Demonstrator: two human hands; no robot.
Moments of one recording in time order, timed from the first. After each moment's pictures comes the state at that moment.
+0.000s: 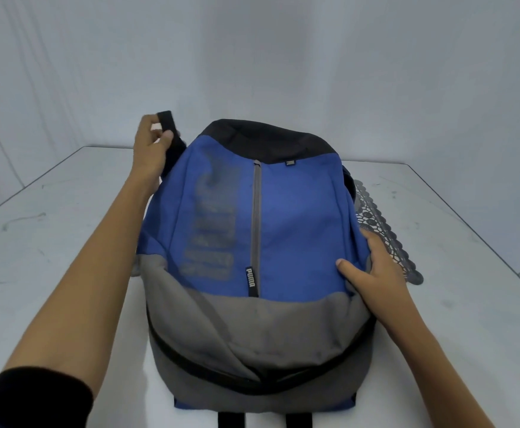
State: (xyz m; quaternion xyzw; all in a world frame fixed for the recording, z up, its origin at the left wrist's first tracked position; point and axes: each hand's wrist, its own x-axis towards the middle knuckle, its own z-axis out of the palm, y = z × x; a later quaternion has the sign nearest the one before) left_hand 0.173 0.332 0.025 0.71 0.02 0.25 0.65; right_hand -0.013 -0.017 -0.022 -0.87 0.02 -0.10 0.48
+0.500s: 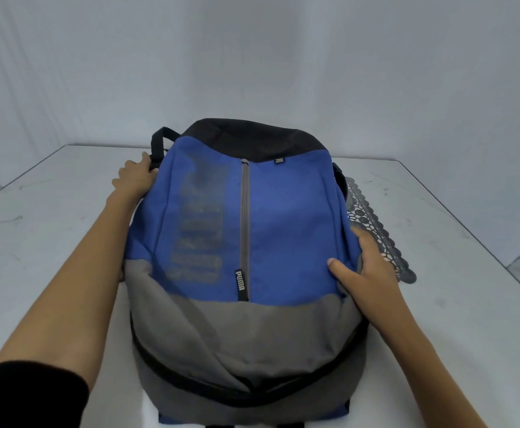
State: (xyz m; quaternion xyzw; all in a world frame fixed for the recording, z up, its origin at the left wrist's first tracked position) left_hand 0.196 0.352 -0.019 0.94 0.16 0.07 0.28; right_hand -0.010 -0.018 -0.026 -0.88 0.03 -0.12 0.47
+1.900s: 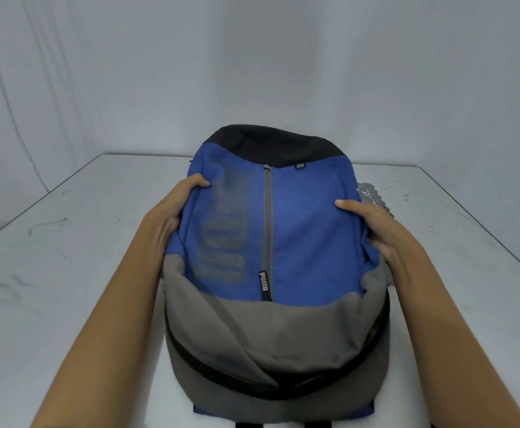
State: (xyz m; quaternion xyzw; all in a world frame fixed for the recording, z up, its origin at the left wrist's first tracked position) left_hand 0.115 0.308 0.007 0.69 0.08 -0.06 0.72; right_hand 0.083 -0.018 0.009 -0.69 0.11 0.07 0.71
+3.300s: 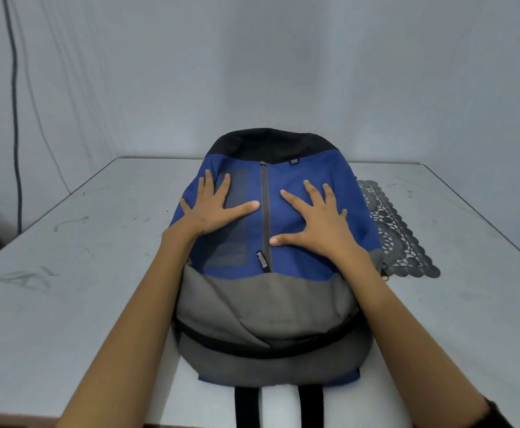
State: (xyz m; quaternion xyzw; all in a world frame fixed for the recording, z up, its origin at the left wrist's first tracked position) left_hand 0.090 0.279 -0.004 0.97 0.00 0.00 0.24; right_hand 0.069 0.053 -0.014 -0.98 -0.13 -0.07 0.16
